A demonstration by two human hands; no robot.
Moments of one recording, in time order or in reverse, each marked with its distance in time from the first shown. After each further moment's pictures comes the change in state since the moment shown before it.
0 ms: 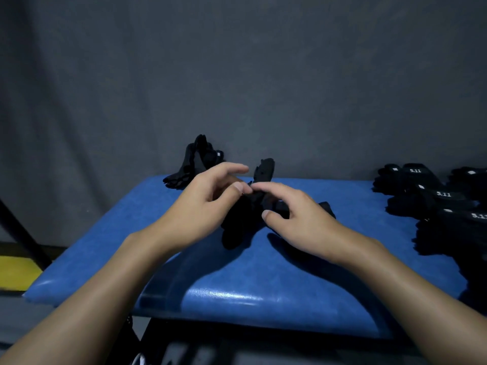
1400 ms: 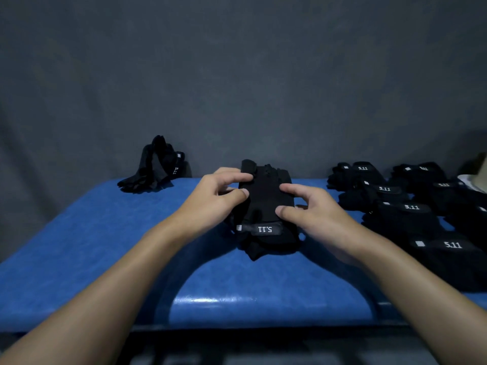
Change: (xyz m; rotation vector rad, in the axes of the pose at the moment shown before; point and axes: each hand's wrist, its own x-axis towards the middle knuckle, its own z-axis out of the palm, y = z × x) left_hand 0.041 -0.004 0.068 -0.111 -0.108 -0.094; right_hand -0.040 0.033 -0.056 0.479 0.153 0.391
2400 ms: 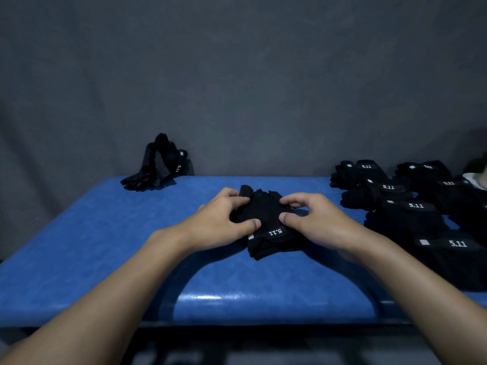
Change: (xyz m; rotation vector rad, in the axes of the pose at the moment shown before) left_hand -0.006 -0.019 0.005 0.522 -0.219 -0.160; right_hand 0.009 0.013 -0.002 -0.339 0.007 0.068
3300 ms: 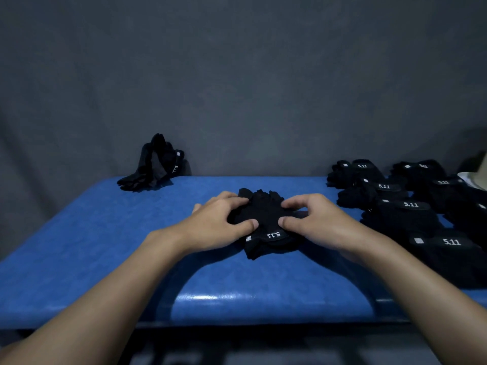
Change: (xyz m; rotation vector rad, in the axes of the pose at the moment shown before) left_hand -0.001 0.002 0.002 0.127 0.023 0.026; right_hand -0.005 0.000 -0.007 -0.090 -0.023 0.004
